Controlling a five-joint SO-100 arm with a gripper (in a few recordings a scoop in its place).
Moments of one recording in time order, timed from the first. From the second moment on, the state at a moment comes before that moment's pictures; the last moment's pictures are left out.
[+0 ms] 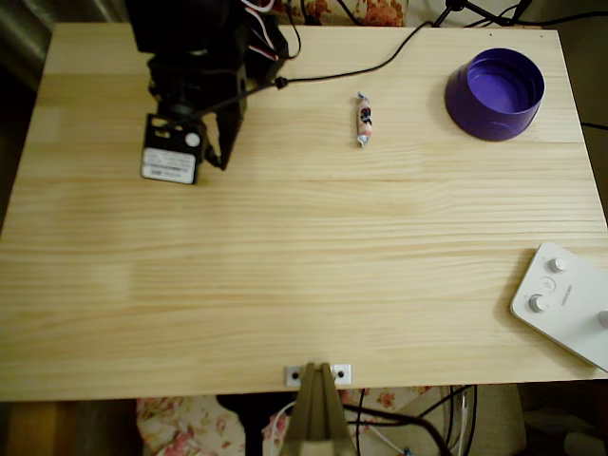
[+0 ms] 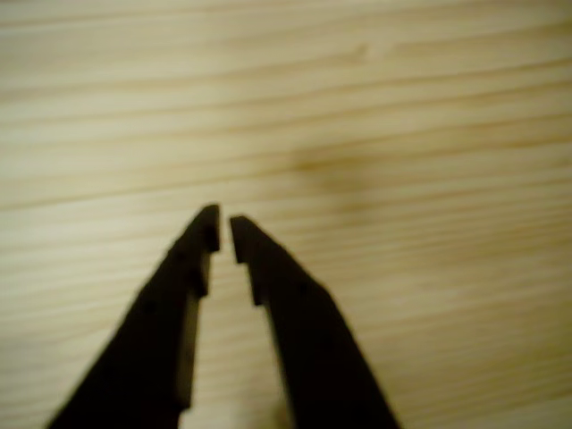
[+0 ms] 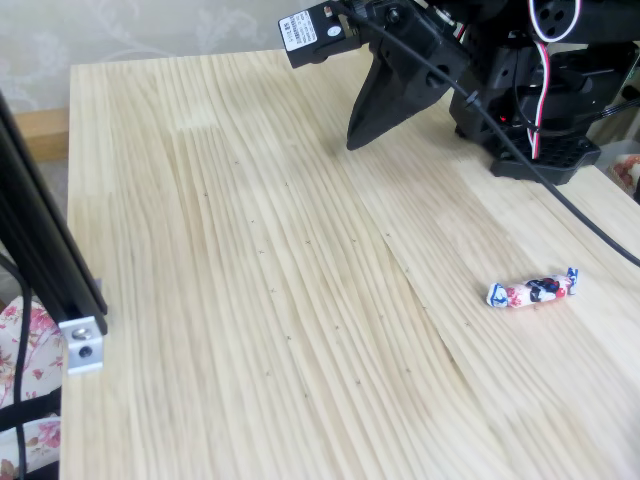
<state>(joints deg) 9.5 188.1 170.9 66.9 4.7</state>
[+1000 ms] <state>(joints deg) 9.5 188.1 170.9 66.9 4.7</state>
